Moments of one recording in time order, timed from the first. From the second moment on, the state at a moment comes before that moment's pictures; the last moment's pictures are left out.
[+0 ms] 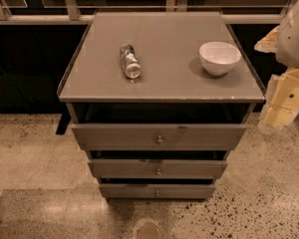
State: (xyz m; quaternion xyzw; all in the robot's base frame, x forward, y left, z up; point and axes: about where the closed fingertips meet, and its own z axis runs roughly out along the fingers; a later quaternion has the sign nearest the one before) arm 0.438 -0.217 0.976 -0.60 0.78 -0.03 0.16
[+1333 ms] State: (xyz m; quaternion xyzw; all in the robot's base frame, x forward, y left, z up) arm 0.421 -0.262 0.827 -0.51 0.81 0.05 0.28
